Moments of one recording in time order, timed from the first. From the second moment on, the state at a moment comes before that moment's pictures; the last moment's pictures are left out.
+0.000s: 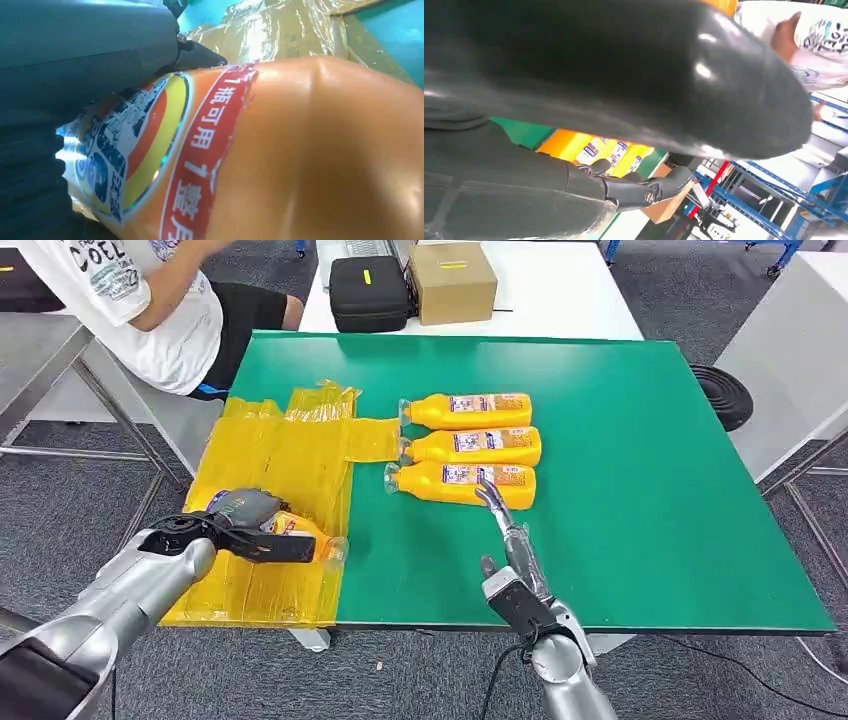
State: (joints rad) left arm -0.79 0.19 -0.82 -0.54 -0.86 -0.19 -0.22; right arm -0.09 0.14 0.15 -1.35 0.52 0.00 -0.61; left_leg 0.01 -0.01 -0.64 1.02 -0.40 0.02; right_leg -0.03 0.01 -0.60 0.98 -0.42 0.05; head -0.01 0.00
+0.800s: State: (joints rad) left arm -0.82 0.18 -0.83 -0.49 -0.84 -0.29 -0.29; right arm -0.09 0.14 0.15 -1.32 0.52 0.00 -0.63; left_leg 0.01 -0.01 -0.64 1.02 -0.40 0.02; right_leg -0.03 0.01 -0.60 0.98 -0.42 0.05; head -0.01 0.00
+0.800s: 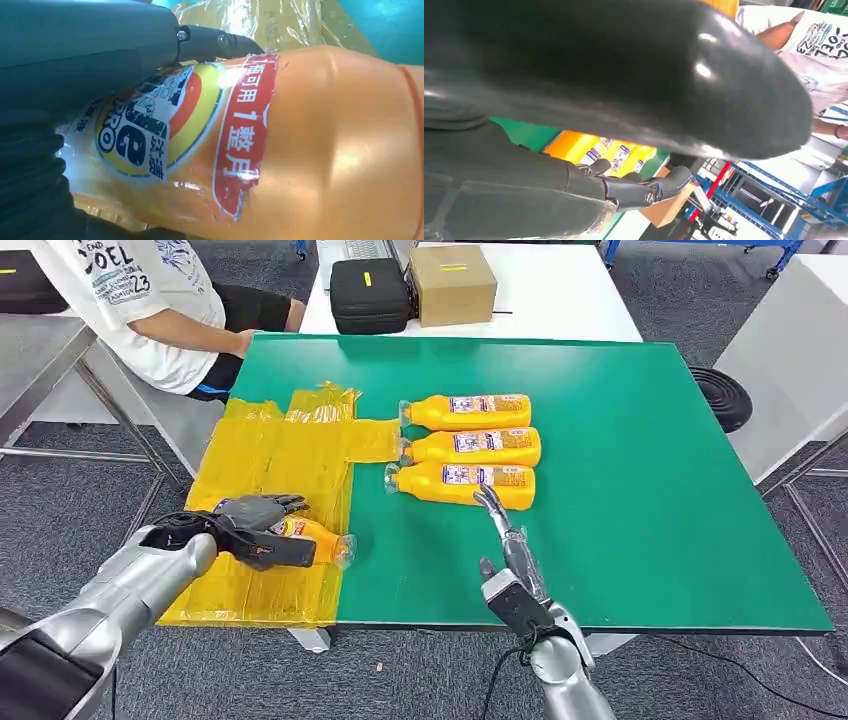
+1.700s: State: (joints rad) left arm -0.84 0.35 -0.85 -0.74 -0.76 -0.38 -0.29; right arm -0.08 0.14 0.12 -1.31 0.49 -0.01 -0.63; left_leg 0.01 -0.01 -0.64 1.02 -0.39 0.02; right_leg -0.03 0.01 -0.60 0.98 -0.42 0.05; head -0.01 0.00
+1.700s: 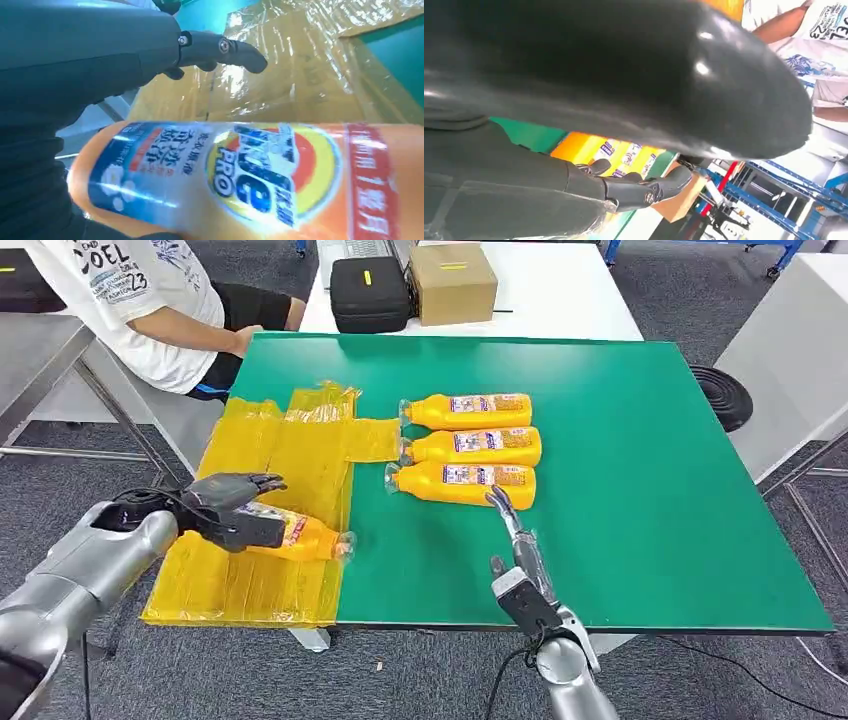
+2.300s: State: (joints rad) left arm -0.81 0.42 -0.80 -0.86 -0.49 -0.44 -0.40; right arm -0.08 0.14 0.11 -1.30 0.47 -0.02 -0.62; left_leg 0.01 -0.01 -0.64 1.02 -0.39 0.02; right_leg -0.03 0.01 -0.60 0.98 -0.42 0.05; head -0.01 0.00
